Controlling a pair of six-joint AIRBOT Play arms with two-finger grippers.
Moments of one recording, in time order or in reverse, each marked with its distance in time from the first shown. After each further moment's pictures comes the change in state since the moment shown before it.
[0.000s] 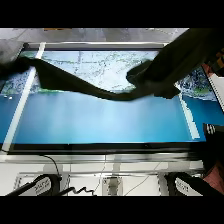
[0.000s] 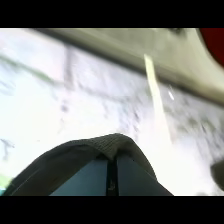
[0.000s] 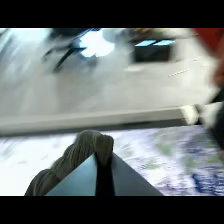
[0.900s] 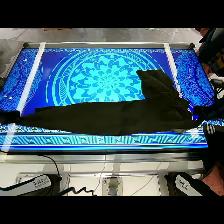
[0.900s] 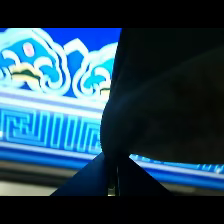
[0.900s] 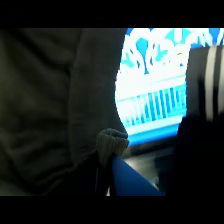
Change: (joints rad) left arm 0.188 -0.128 -0.213 0.922 -0.516 -0.058; right arm -0.201 0.045 -0.565 -0.048 0.752 -0.194
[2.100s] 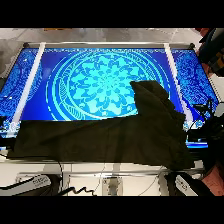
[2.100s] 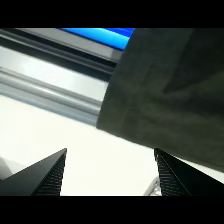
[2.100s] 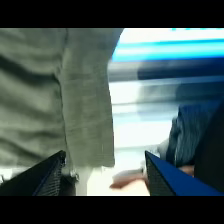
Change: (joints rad) left arm 0.085 -0.004 -0.213 0.398 -0.006 -0.080; right arm 0.000 0.084 -0.237 -0.006 0.124 -0.173
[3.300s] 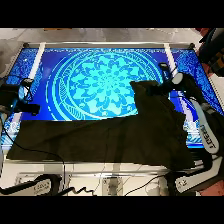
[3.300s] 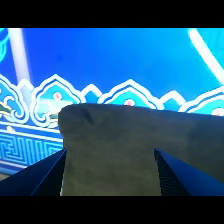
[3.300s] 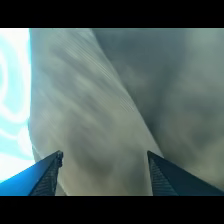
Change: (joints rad) left arm -0.530 -0.001 0.208 -0.017 0.121 -0.238; right arm 0.365 -0.696 0.602 0.436 -0.618 0.002
